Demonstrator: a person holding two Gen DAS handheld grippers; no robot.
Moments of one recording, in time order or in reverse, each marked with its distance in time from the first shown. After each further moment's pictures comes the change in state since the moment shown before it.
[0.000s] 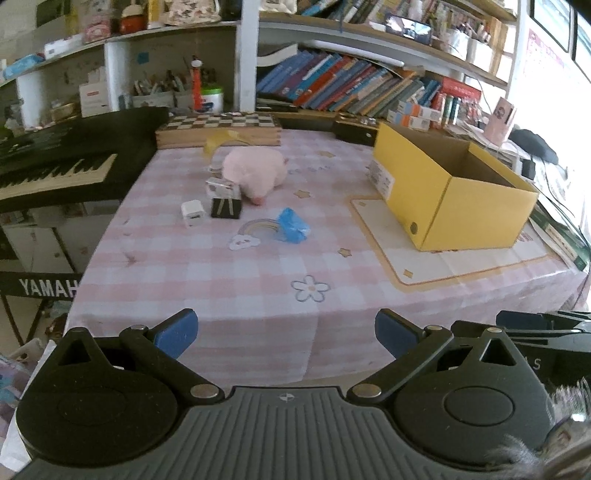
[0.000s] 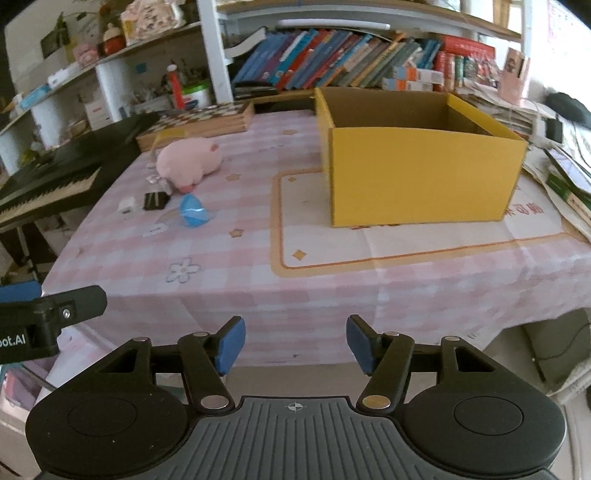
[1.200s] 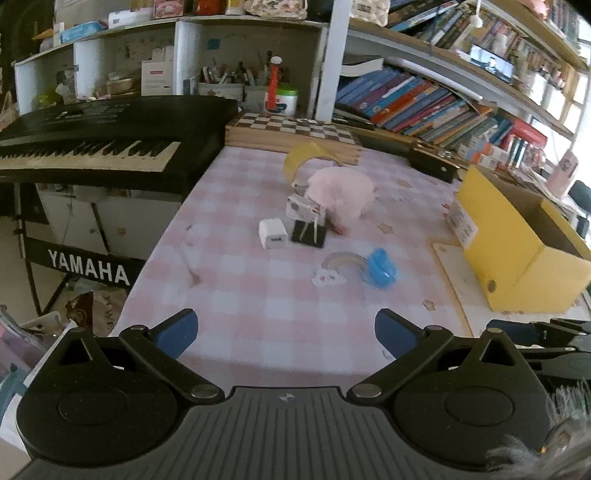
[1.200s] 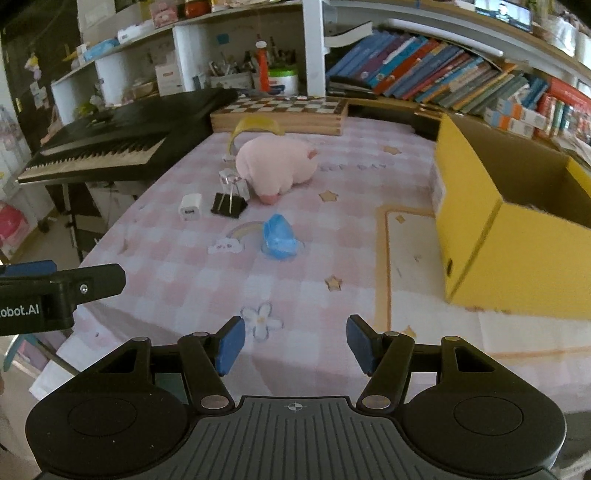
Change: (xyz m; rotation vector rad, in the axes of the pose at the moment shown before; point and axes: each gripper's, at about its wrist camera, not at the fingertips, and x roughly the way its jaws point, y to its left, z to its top) left arm 0.041 0.067 0.035 -0.167 -0.008 0.118; right arm 0.063 0.070 0.055 -0.212 0.026 0.147
